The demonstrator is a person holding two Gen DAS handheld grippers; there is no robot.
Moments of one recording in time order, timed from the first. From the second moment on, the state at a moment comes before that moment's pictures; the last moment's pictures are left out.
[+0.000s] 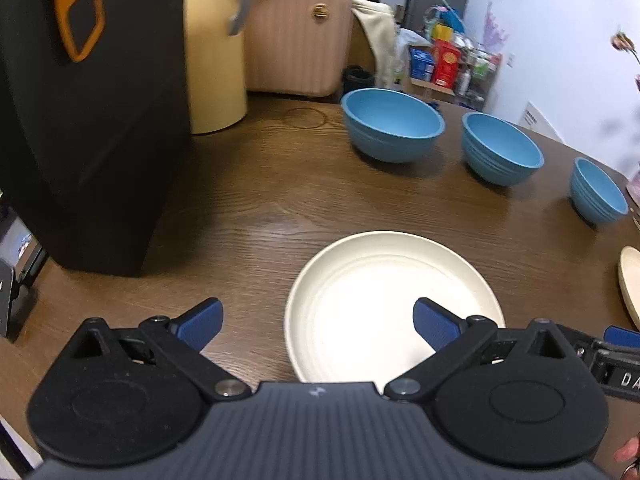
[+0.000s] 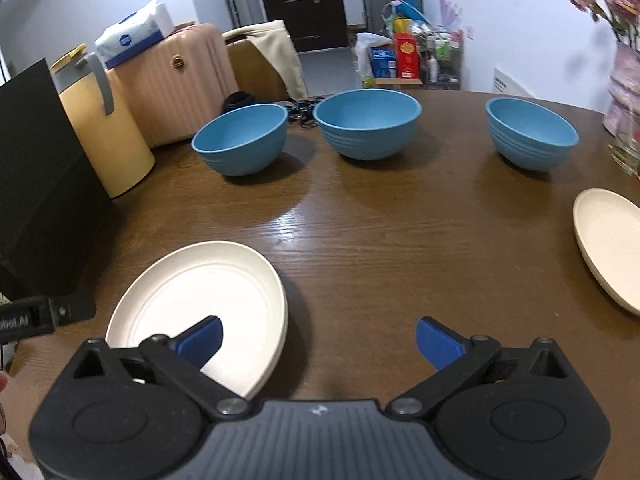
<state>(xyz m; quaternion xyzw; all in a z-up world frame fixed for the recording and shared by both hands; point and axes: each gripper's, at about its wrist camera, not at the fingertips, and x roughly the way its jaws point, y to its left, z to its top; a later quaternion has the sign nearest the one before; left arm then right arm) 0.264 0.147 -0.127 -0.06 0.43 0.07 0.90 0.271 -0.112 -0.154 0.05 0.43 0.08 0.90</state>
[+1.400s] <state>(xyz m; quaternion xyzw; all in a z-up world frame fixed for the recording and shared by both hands) 0.287 0.018 -0.109 0.01 0.42 -0.03 0.91 0.239 -0.241 -0.140 0.12 0.41 -0.04 0.90</state>
